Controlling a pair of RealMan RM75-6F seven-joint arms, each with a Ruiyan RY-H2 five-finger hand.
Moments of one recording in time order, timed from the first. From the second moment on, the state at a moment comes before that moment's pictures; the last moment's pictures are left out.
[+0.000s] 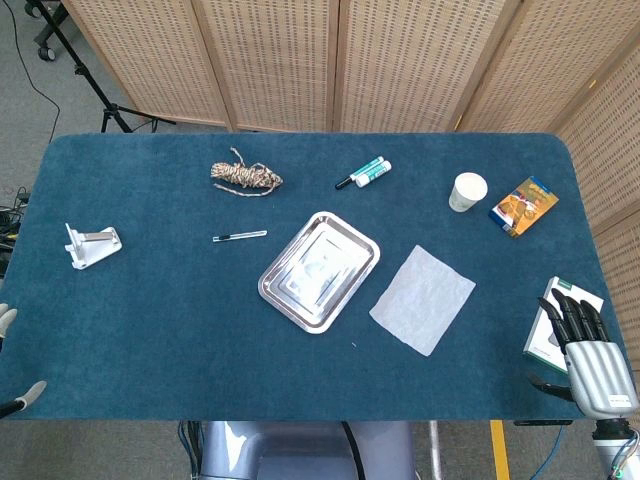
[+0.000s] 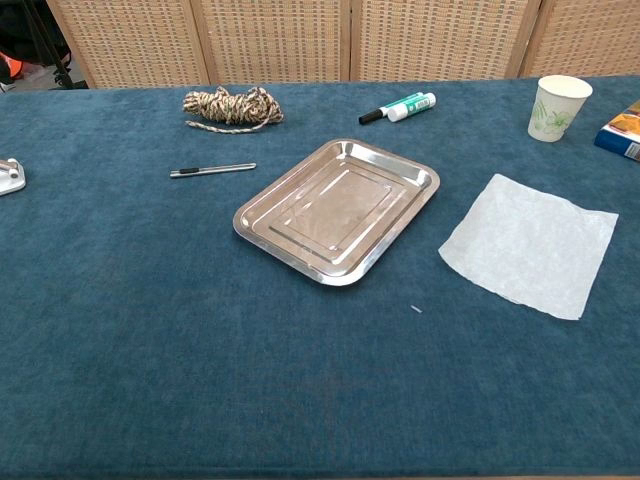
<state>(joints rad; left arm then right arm) 0.09 -1.10 0.02 -1.59 1.63 1.69 -0.07 0.05 -1.02 0.02 -1.77 -1.57 1.49 -0.06</state>
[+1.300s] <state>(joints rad) 0.07 -1.09 -0.01 -1.61 1.56 1.64 -0.09 0.60 -1.23 0.17 -1.68 -1.45 0.82 -0.06</state>
